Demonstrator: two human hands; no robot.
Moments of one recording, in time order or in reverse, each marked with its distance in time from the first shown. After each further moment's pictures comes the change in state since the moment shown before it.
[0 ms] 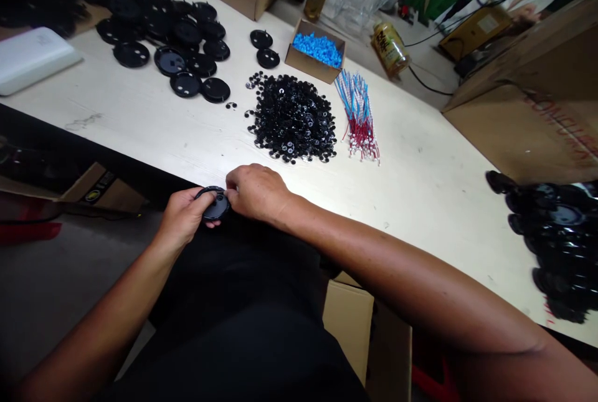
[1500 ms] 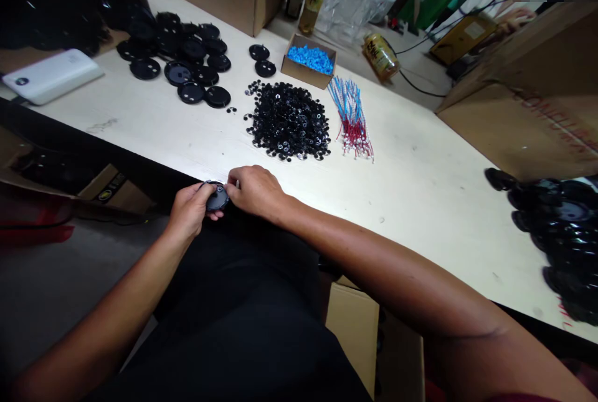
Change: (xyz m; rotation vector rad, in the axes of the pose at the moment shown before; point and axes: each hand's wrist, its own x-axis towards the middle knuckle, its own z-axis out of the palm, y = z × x) left_hand -0.006 0.003 0.015 -0.101 0.120 -0.010; right_hand -0.009 0.012 0.027 0.155 0.181 -0.078
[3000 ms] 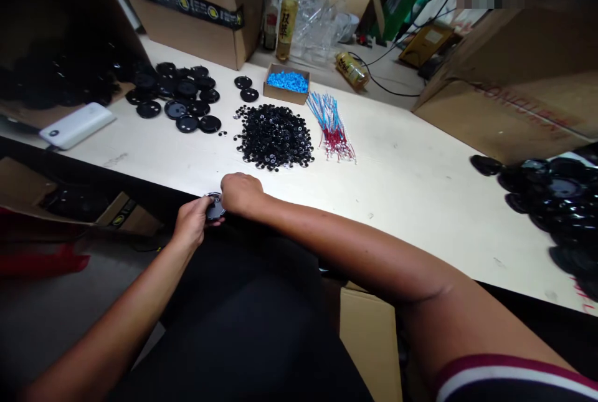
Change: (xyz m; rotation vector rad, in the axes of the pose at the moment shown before) left_hand 0.003 0.001 0.006 -0.044 0.068 -0.027; right_hand 0.015 -0.019 -0.013 -0.171 -0.092 0.152
